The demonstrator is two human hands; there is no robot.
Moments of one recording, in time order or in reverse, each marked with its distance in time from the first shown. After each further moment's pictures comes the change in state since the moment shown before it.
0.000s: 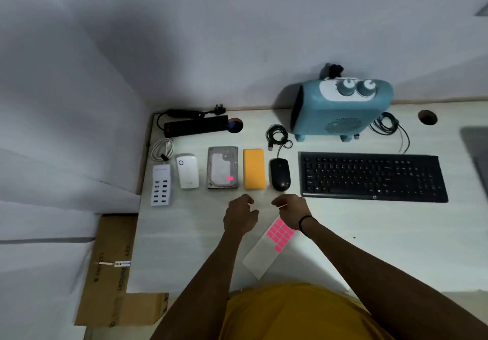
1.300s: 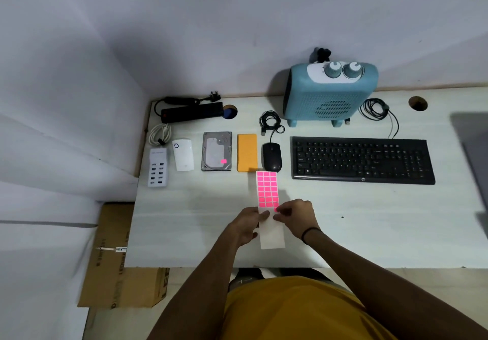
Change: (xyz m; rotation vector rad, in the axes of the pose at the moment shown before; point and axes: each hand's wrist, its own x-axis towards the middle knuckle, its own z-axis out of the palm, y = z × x) left_hand -0.062 0.001 0.046 -0.789 -0.470 -0.339; right_hand -0.062 0.057 0.013 0.001 0.118 -0.139
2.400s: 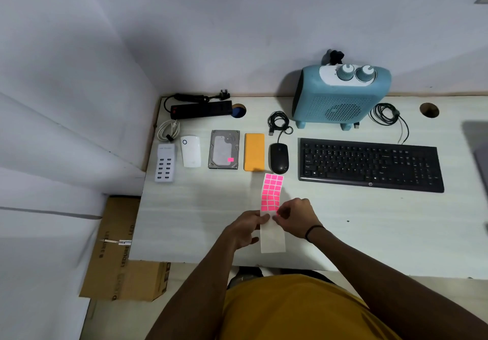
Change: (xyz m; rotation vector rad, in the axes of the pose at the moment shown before) left_hand -0.006 -0.010 -0.018 0.016 -0.049 -0.007; right_hand 0.004 -0.012 -0.003 -0.143 -0.082 -0.144
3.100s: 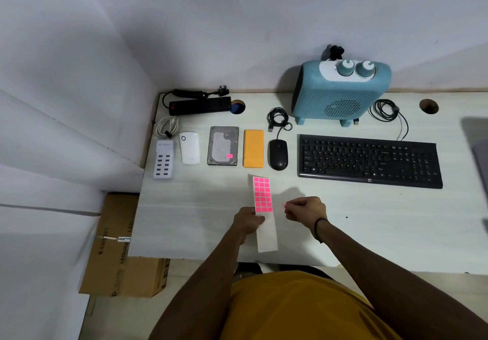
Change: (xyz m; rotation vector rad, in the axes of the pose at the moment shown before) left_hand 0.023 -0.014 -0.002 0.345 0.256 0.102; right_hand 0.002 0.021 0.001 0.687 0.100 0.490
